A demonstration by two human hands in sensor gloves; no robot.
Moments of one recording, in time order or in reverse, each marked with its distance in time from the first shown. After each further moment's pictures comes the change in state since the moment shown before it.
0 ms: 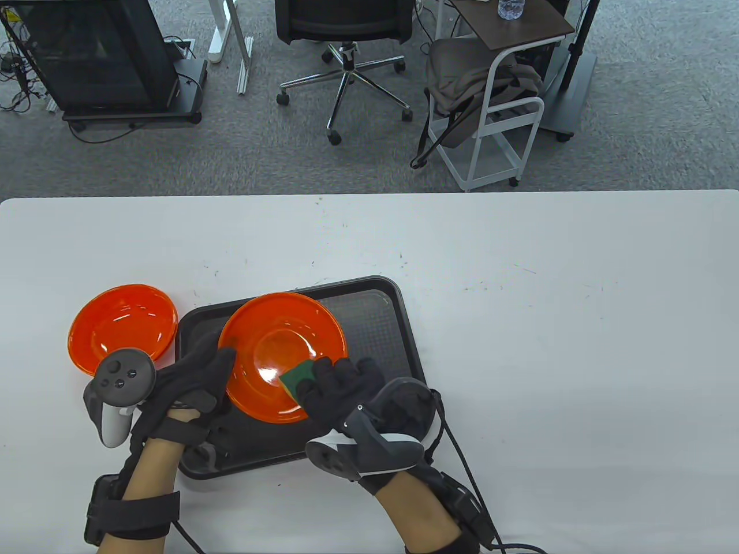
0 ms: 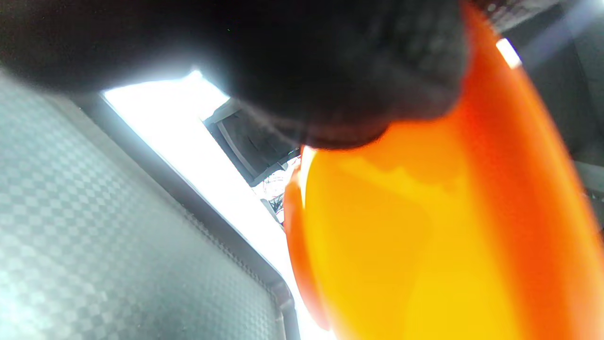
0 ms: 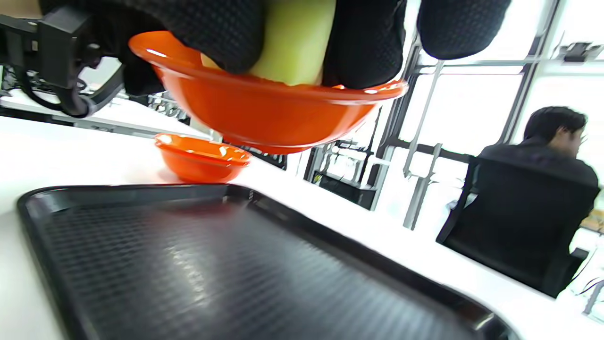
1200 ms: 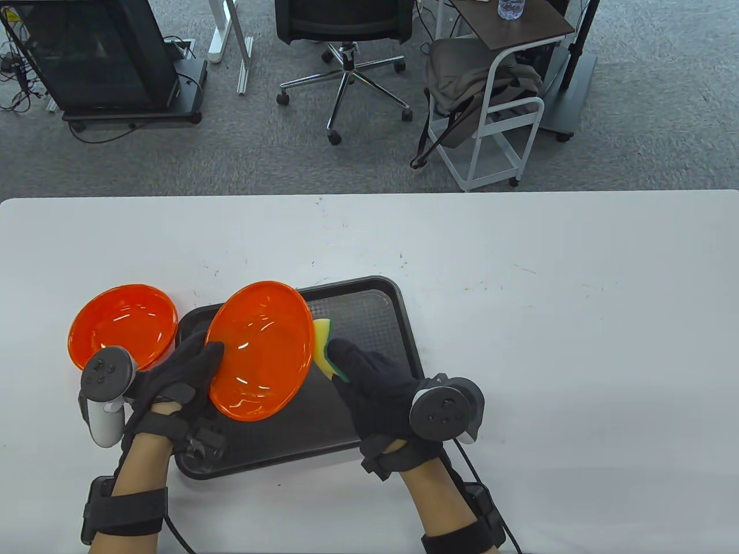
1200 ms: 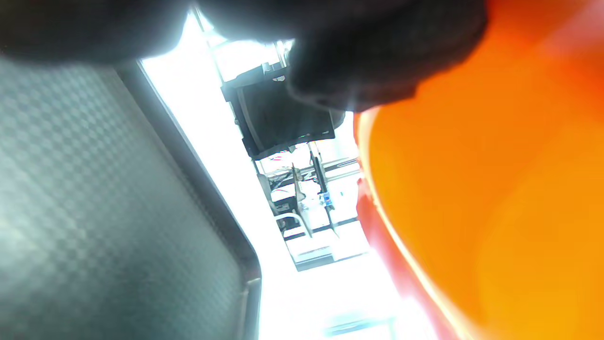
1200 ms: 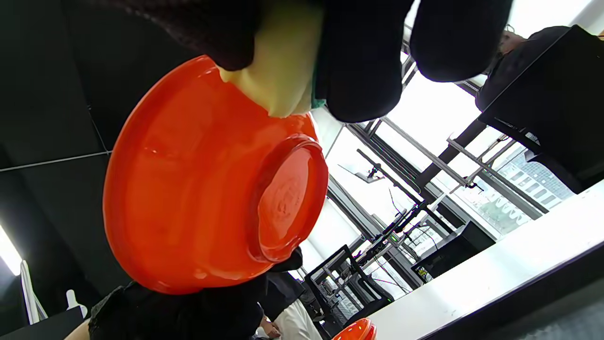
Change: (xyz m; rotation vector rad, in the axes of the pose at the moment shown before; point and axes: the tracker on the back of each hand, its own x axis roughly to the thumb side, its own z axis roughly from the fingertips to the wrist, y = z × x) left_hand -0.015 0.006 -0.001 -0.063 0.081 0.204; right_hand -0.061 0.032 0.027 -0.476 0.176 -0.981
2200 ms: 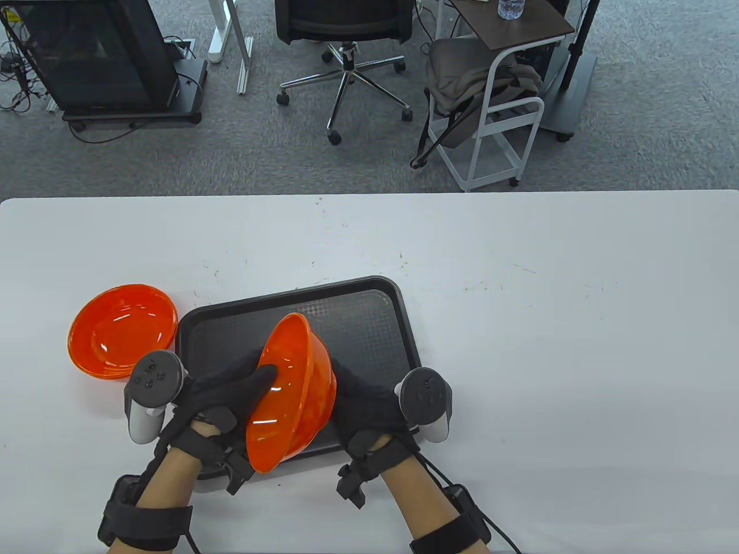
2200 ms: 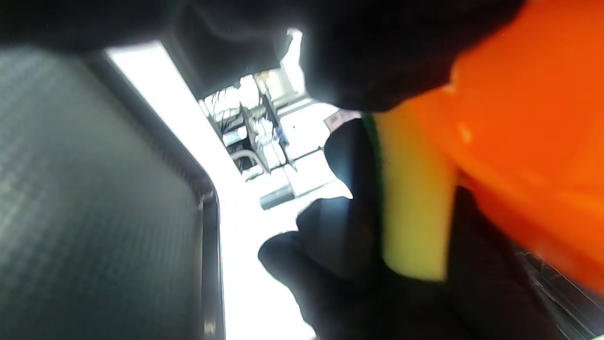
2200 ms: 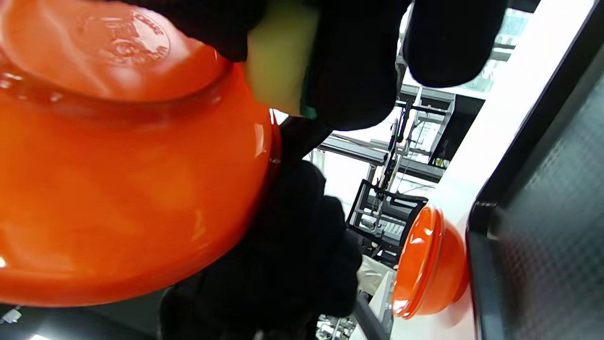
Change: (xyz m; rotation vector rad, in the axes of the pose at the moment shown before) left_hand 0.027 -0.057 0.004 -0.173 -0.208 -0.059; right_hand -0.015 0.048 0.000 0.122 0.206 -0.553
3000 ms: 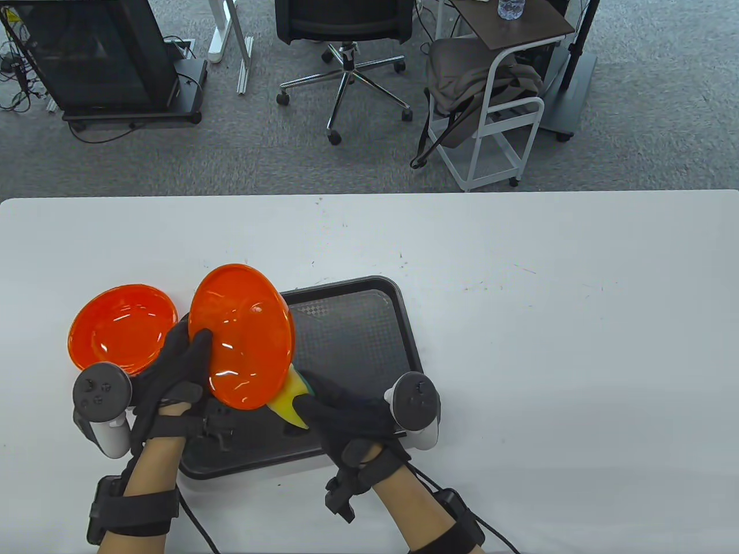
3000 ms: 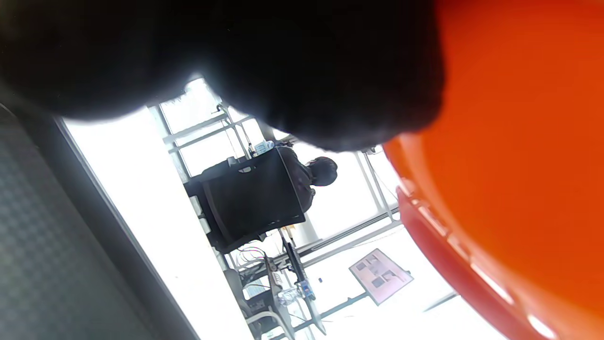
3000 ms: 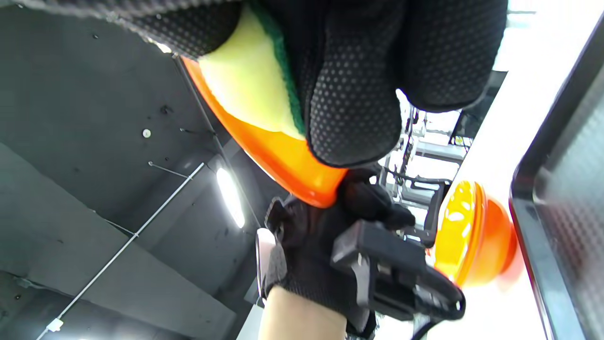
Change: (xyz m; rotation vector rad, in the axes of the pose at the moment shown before) left_hand -0.019 0.057 0.018 0.503 0.087 -0.047; right_hand 0.014 0.012 0.002 -0.010 -0.033 -0.063
